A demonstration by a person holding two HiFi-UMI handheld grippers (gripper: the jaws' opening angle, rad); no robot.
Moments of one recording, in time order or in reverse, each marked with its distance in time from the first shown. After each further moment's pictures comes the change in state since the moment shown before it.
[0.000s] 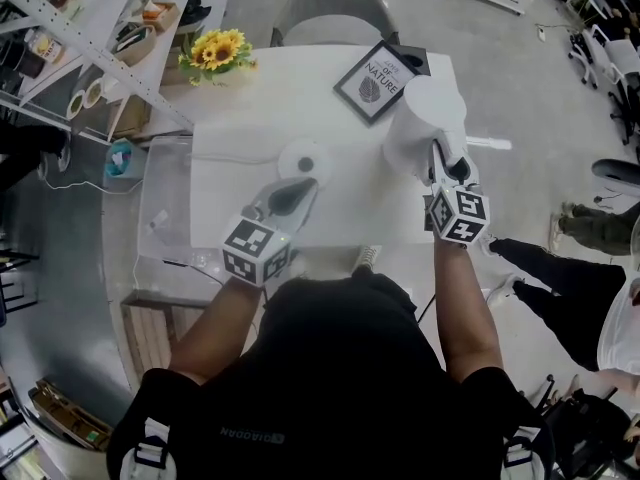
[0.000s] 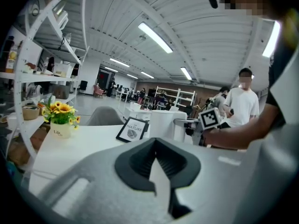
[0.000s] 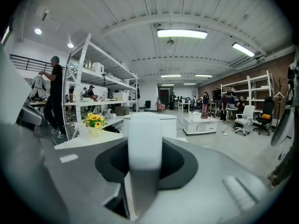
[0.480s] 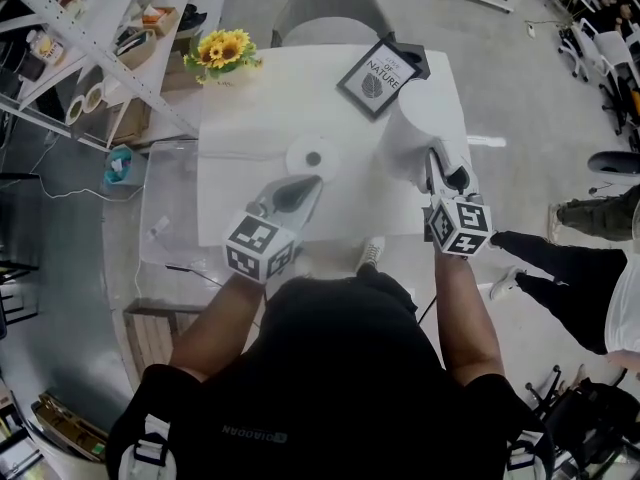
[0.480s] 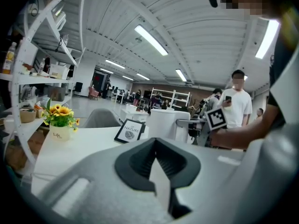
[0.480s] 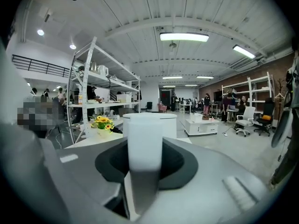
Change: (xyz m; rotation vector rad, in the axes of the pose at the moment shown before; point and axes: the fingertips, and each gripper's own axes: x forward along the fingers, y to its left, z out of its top) left arm -0.030 -0.006 -0.004 0.028 -0.020 -0.054; right arm -0.051 0.050 0.007 -0.004 -0.015 0.014
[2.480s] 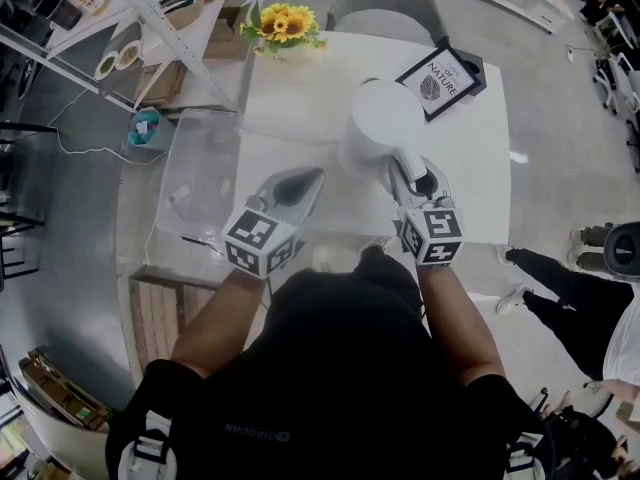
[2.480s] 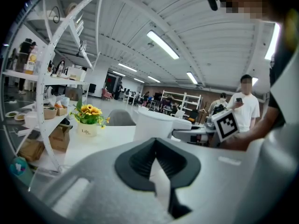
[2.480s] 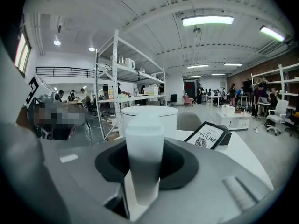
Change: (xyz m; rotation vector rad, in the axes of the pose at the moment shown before) left arm -0.085 0.077 -0.016 -0.057 -0.033 0.128; right arm 0.047 0.203 -0.021 -0.053 0.095 0.316
